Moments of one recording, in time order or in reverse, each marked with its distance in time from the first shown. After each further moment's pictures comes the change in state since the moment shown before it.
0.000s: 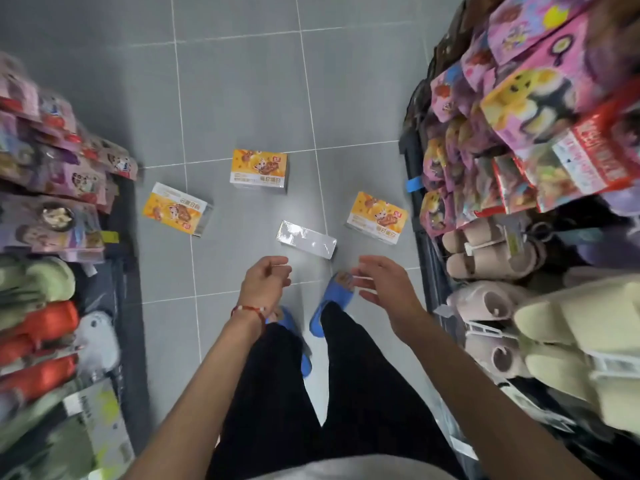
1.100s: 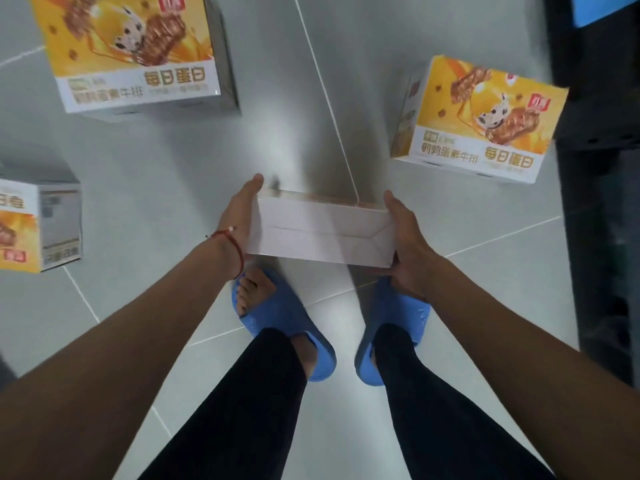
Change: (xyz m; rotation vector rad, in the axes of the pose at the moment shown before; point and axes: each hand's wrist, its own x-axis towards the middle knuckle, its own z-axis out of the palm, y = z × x) left_hand 0.578 -0.196 0.095 0.047 -0.138 -0.437; right_hand 0.565 0.268 0.106 0.249 0.060 0.480
